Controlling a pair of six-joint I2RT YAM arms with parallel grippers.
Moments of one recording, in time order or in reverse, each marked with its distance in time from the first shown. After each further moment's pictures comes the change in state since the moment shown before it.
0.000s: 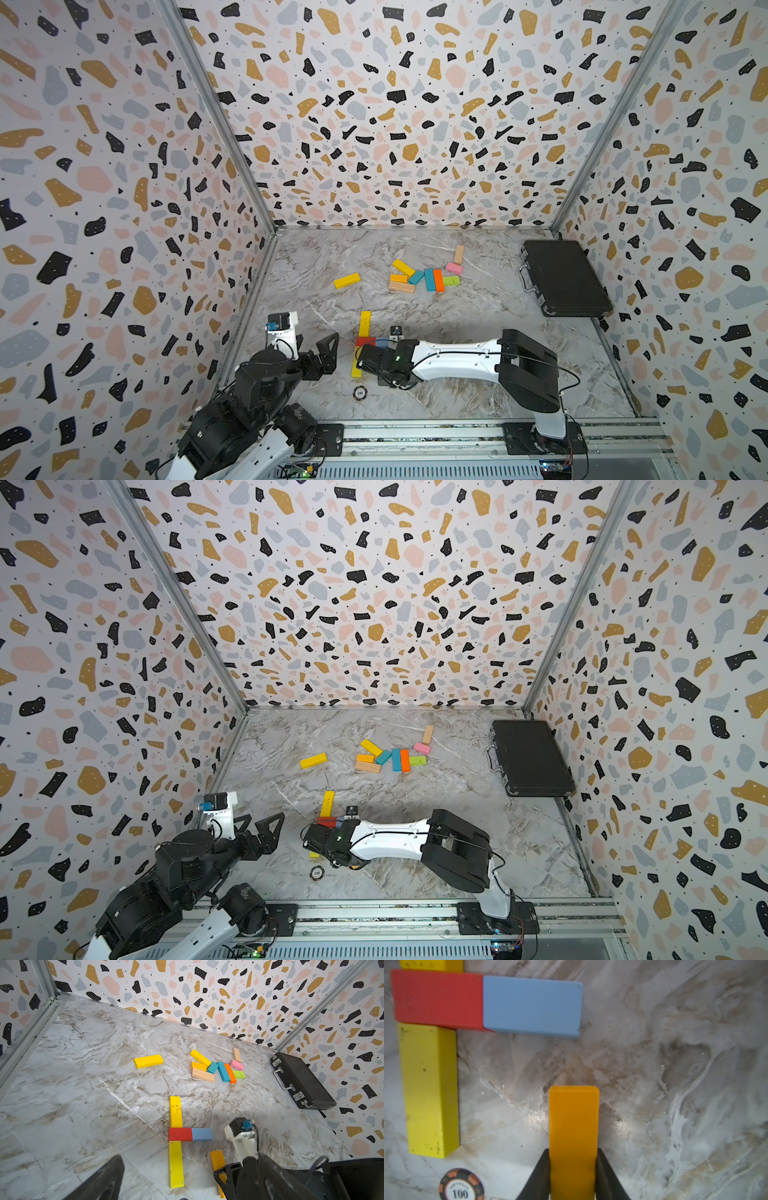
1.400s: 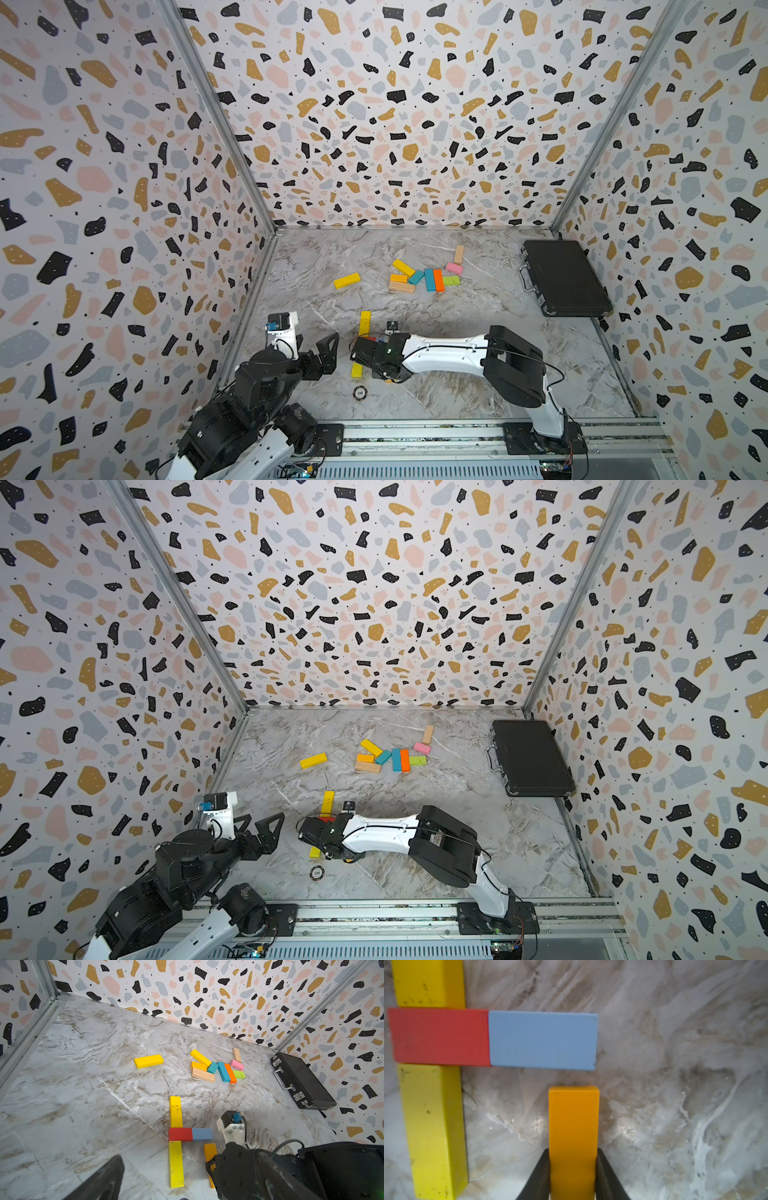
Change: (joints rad) left arm 0.000 0.000 0.000 -0.001 -0.001 0.000; right arm -0.031 0.084 0.092 -0.025 0.004 0.013
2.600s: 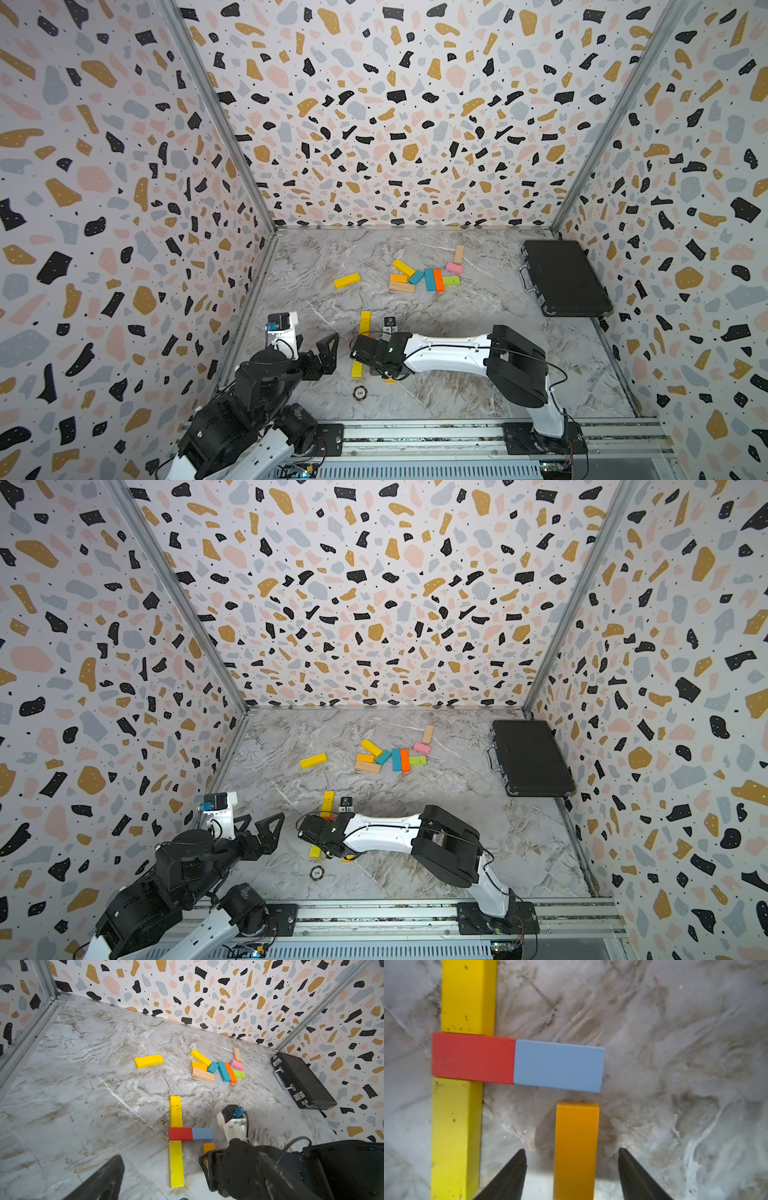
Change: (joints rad) left arm 0.000 0.000 0.000 -0.002 0.000 0.000; right arm -0.005 -0.052 -0.031 0.061 0.078 -0.095
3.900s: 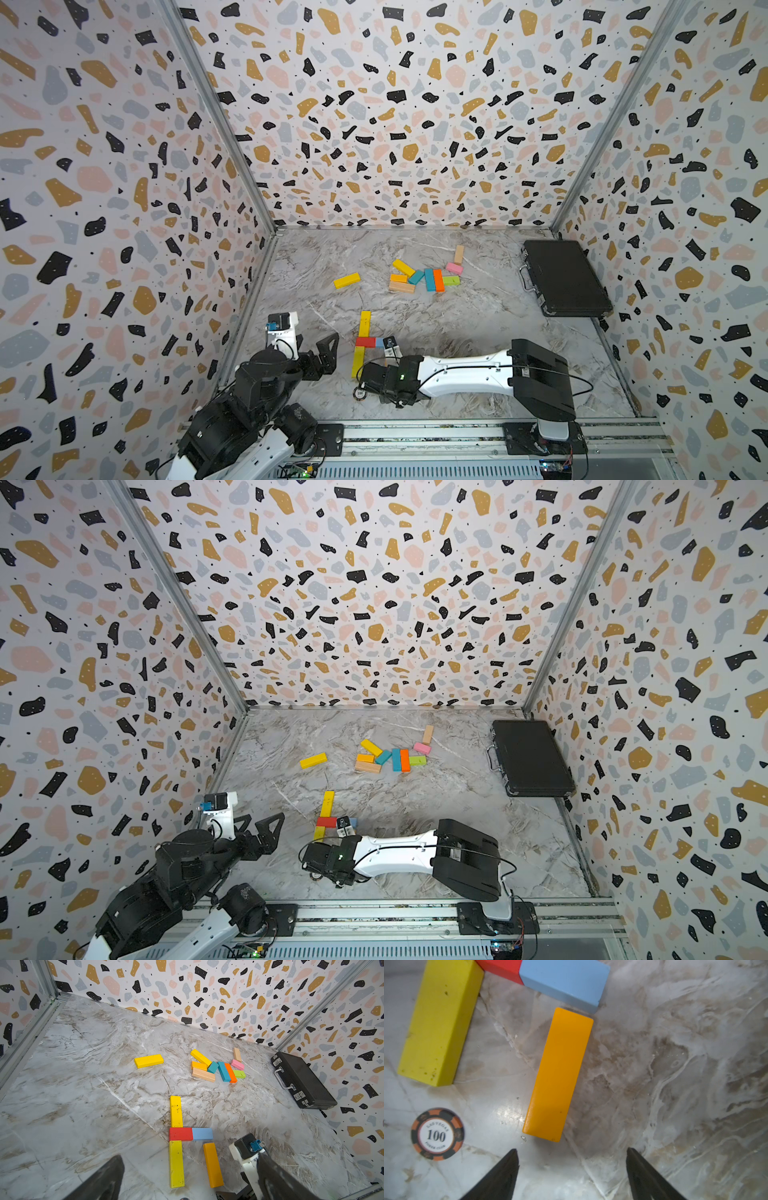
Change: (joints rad) left arm 0.000 0.000 0.000 0.000 0.000 0.002; right arm 0.126 -0.105 -0.154 -0.044 0.014 -0.094
